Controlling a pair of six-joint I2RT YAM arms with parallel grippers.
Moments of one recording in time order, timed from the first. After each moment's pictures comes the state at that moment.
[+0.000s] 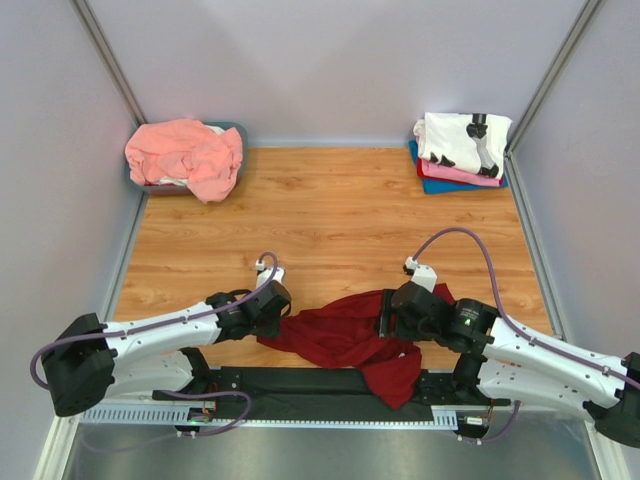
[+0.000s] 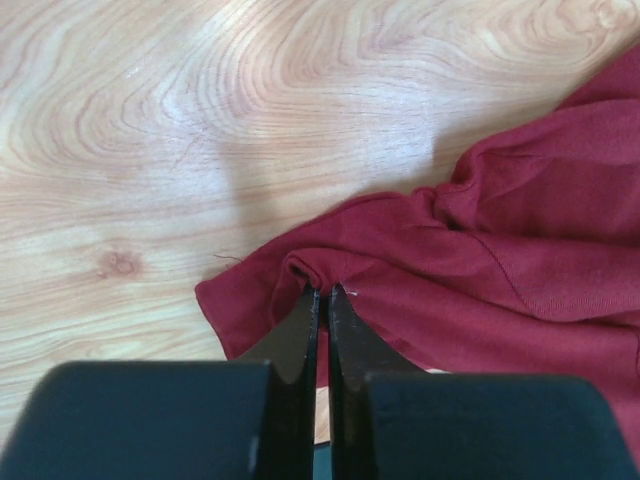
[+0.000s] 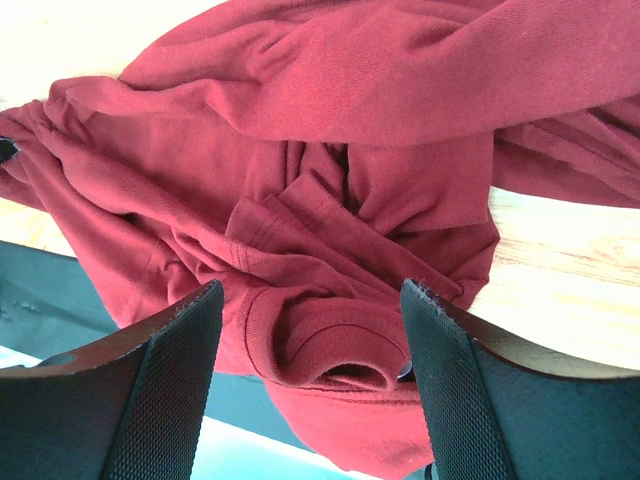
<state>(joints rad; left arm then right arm) -0.99 1.10 0.50 -0.50 -0.27 -0.75 1.06 0.82 0.63 -0.82 0.27 1.01</state>
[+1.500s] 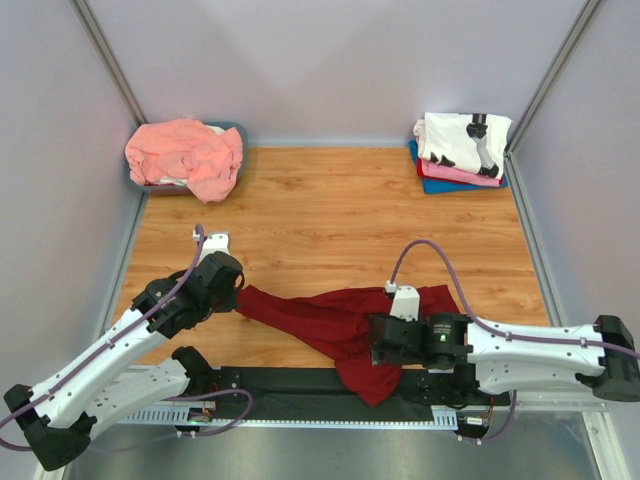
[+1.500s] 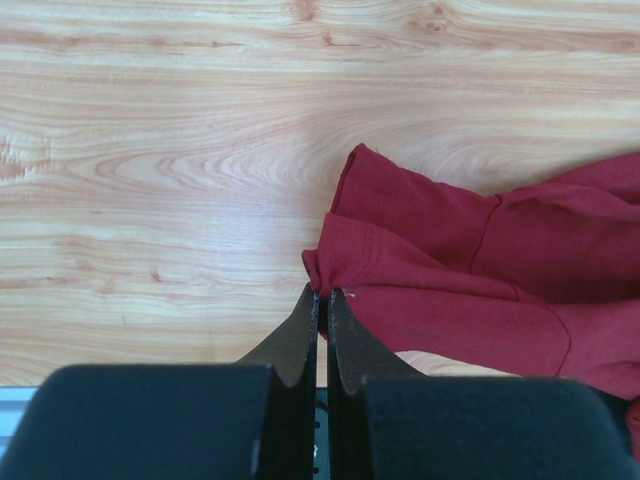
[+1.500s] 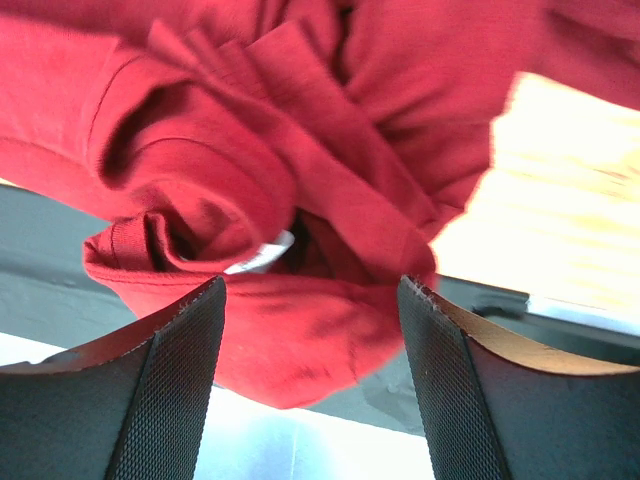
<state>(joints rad) -0.76 0.77 0.84 -1.04 -0.44 -0.68 1.39 0.98 0.68 -0.94 0.38 1.22</state>
